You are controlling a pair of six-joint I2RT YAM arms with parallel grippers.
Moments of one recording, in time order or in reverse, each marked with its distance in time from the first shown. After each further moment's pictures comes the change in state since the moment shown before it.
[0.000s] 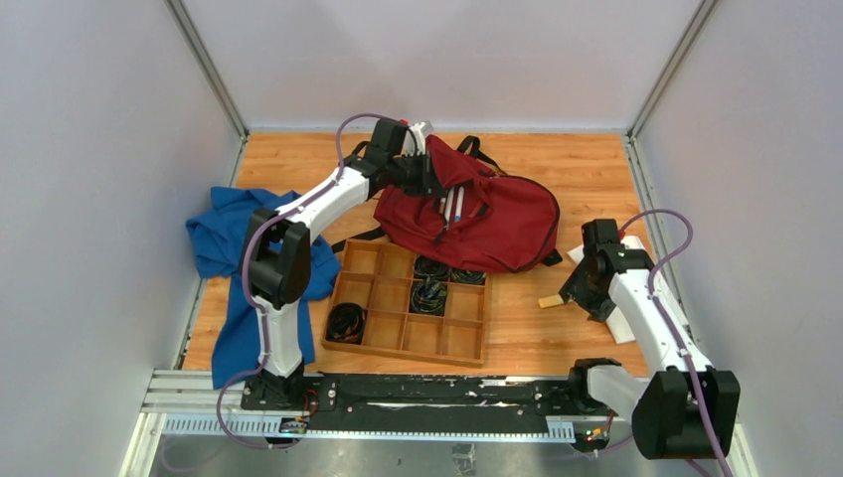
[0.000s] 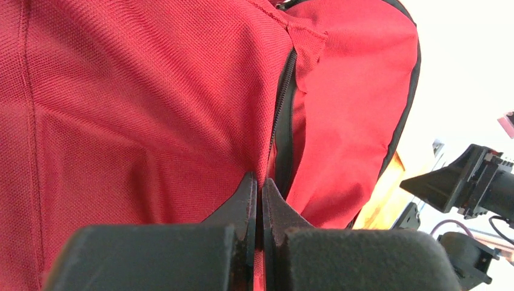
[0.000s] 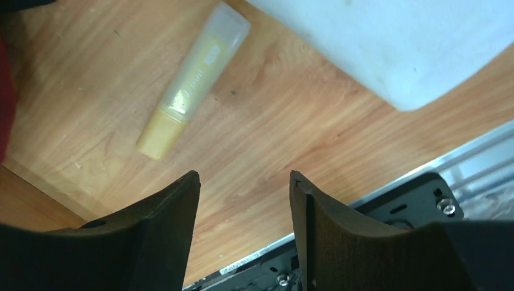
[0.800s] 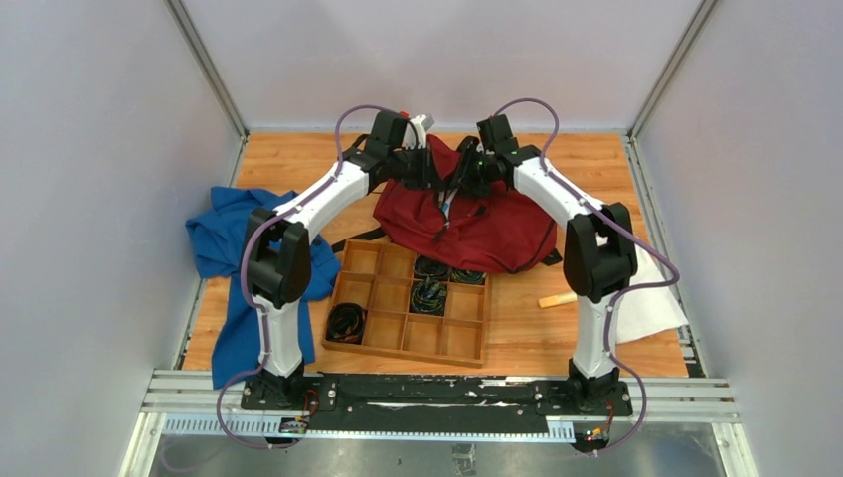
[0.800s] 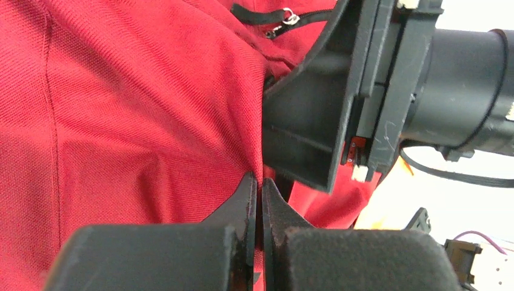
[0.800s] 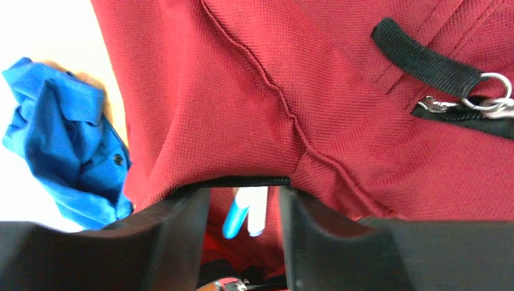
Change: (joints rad) left arm -0.002 0.003 0.073 -0.071 -0.023 0.040; right arm 0.361 0.961 0.944 0.460 -0.419 0.034
